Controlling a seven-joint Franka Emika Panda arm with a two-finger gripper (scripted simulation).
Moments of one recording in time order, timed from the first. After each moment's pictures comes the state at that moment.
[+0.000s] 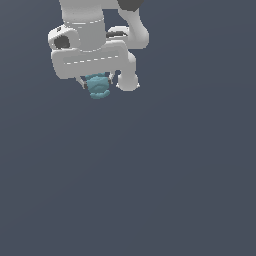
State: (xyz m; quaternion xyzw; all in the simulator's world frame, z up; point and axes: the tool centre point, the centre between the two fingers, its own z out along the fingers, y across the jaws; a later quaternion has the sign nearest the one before) arm -0.065 -0.097 0.372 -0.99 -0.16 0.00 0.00
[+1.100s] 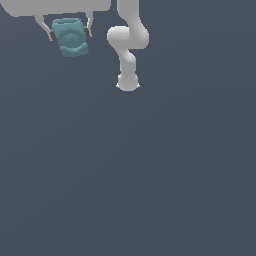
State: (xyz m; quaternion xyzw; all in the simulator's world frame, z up) arm -0.059 -0.135 0.504 -0.99 -0.16 0.00 0.00
